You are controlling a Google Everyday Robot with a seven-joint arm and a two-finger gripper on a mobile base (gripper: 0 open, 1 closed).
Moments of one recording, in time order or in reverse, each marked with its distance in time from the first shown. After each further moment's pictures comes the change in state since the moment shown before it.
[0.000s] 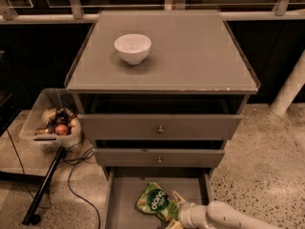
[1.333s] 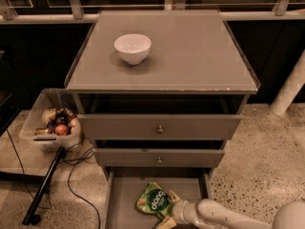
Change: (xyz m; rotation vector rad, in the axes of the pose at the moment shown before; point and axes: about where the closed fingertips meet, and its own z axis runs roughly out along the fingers) arm 0.038 -0.022 0.060 0.023 0.027 0.041
